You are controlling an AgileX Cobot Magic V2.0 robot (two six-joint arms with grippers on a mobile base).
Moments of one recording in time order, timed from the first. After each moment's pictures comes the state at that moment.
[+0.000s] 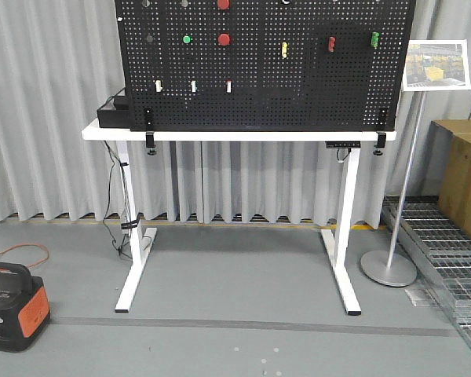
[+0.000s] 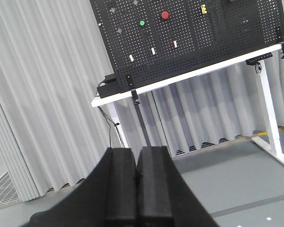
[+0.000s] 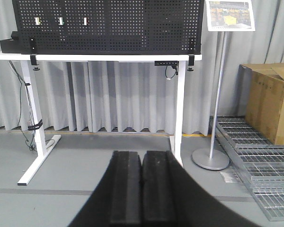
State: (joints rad) left arm -0.08 -0.01 0.03 0.05 -0.04 0.22; right arm 0.00 -0.01 0.03 -0.03 0.09 0.02
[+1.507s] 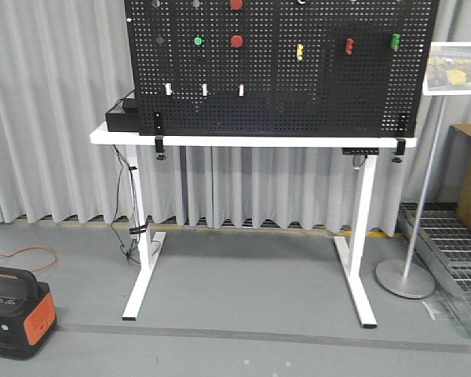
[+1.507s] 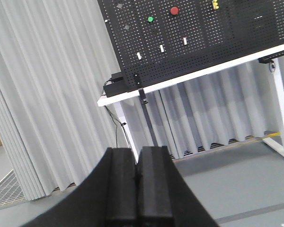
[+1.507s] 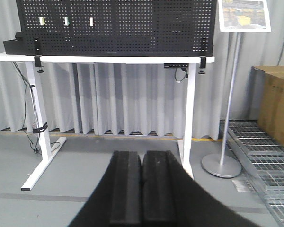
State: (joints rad) left arm -0.08 -0.01 0.03 0.05 -0.04 0.22; right arm 0.00 -0.01 0.03 -0.03 0.09 0.02
